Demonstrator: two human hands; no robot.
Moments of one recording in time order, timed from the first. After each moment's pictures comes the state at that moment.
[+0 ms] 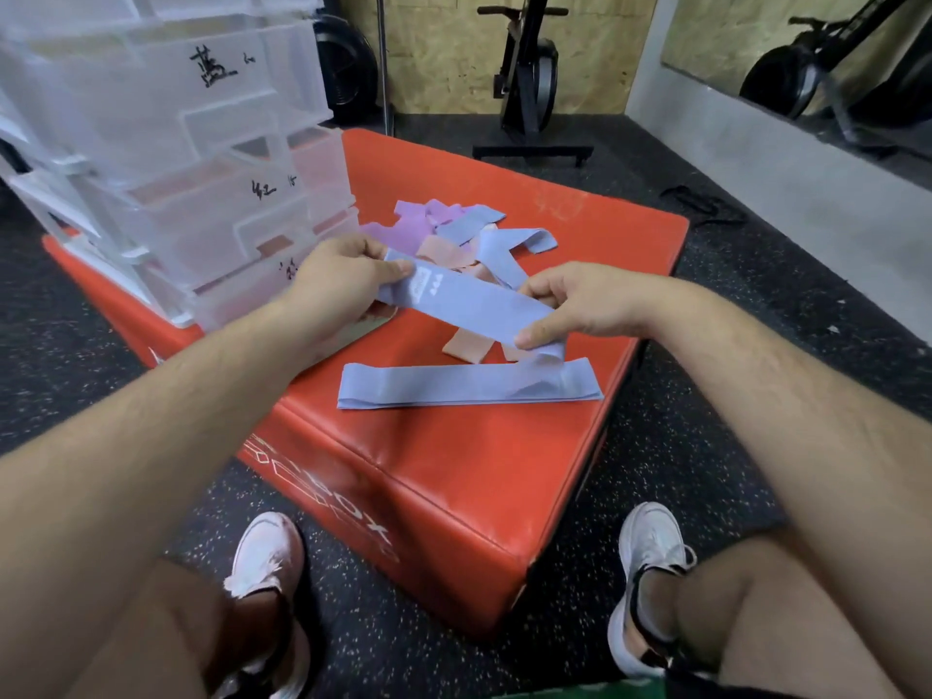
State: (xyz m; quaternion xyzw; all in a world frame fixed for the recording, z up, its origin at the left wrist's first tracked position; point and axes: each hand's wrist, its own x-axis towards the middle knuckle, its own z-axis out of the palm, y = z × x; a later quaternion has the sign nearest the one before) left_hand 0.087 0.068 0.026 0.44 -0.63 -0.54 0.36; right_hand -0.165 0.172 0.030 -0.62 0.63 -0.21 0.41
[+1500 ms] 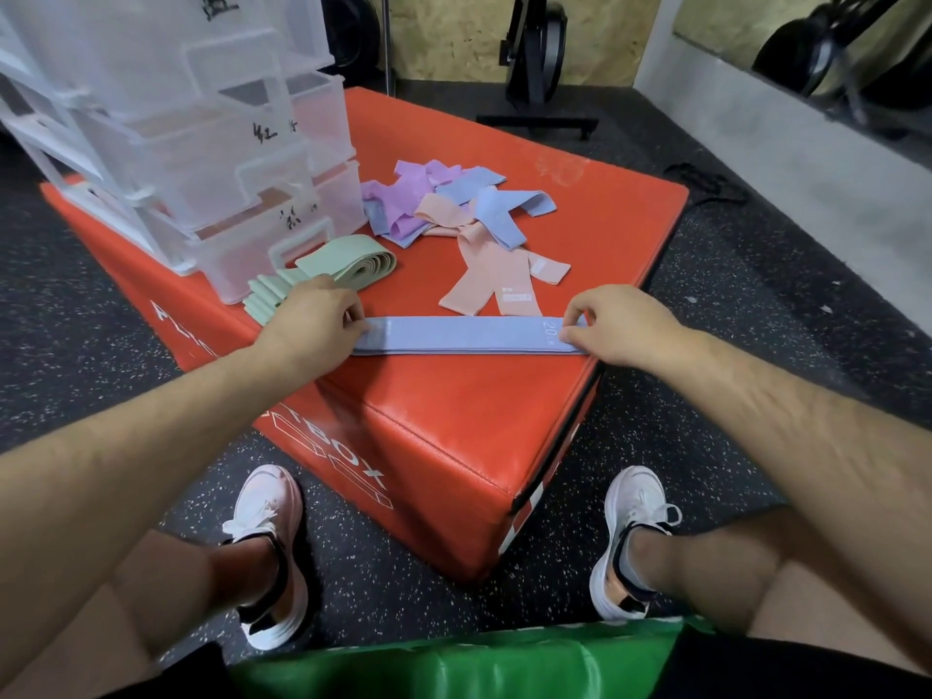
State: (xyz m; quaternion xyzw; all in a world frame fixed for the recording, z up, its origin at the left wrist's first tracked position) left_hand 0.148 0.073 -0.066 0.42 -0.89 -0.05 0.18; right_hand -0.182 0.228 -0.030 -0.59 0.80 -0.09 0.08
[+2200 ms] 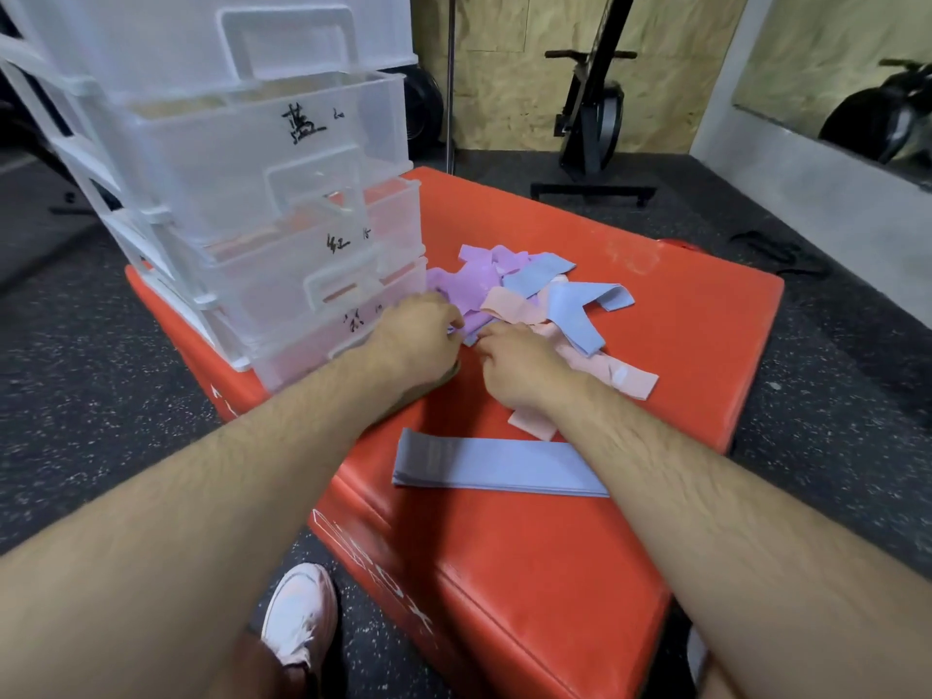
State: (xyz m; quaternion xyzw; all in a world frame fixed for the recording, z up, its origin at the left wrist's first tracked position) left_hand 0.076 -0.021 -0.020 0.43 -0.89 -0.04 0.15; right_hand -0.082 0.029 -0.057 -0.71 0.69 -0.10 0.05
